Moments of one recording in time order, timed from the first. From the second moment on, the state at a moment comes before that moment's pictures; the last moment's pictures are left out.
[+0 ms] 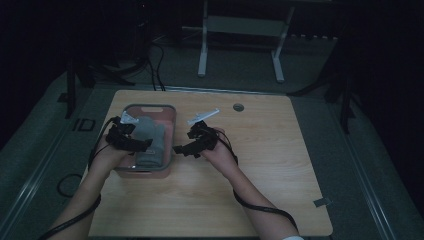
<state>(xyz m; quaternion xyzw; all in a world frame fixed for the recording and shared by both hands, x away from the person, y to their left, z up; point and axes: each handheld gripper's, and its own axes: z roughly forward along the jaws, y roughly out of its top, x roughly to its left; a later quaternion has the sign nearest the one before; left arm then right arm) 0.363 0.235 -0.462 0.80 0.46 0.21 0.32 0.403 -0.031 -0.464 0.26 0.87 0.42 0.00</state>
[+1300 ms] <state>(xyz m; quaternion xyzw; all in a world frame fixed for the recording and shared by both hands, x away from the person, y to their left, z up) 0.267 0.111 -0.472 0.86 0.25 0.12 0.44 0.366 -0.127 -0.500 0.24 0.89 0.39 0.04</state>
